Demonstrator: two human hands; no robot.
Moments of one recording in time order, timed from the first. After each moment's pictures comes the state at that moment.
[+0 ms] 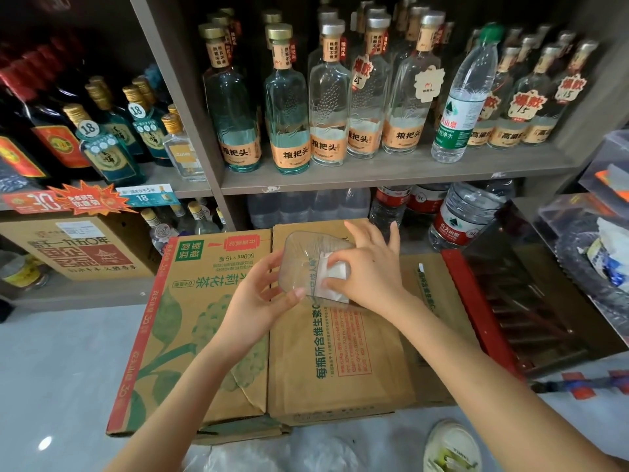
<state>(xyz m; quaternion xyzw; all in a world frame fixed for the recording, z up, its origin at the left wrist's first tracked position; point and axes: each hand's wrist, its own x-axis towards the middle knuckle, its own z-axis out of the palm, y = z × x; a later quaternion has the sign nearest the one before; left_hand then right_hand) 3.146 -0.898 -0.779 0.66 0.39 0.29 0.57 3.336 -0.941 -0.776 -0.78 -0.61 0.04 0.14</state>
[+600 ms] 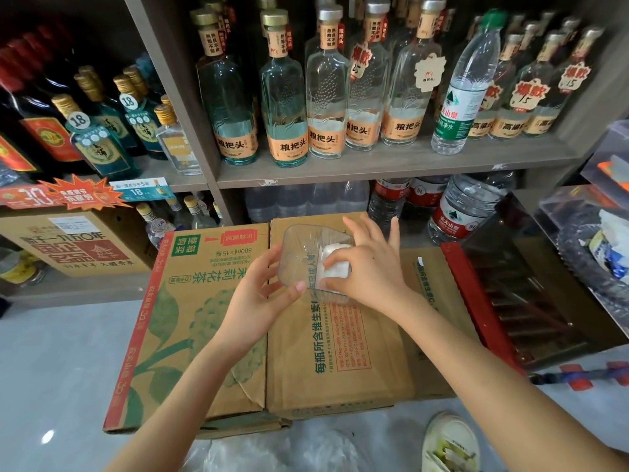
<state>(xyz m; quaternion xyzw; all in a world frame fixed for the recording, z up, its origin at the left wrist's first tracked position) 3.147 -0.900 -0.786 0.67 0.39 0.29 0.56 3.337 -0.946 -0.776 -0.77 -0.62 0.05 0.14</state>
